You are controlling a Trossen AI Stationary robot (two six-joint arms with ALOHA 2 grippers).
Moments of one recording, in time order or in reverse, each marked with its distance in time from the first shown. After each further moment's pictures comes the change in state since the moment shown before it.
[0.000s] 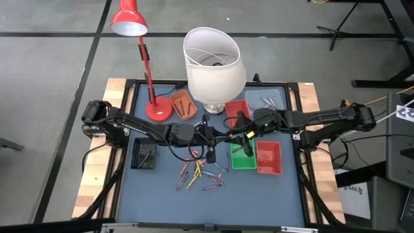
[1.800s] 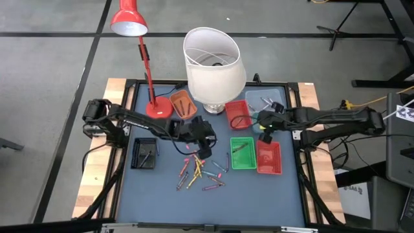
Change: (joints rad) left arm 0.089 -0.001 0.000 -0.589 0.108 -0.325; right arm -0.099 -0.190 -0.098 -0.822 0.517 0.089
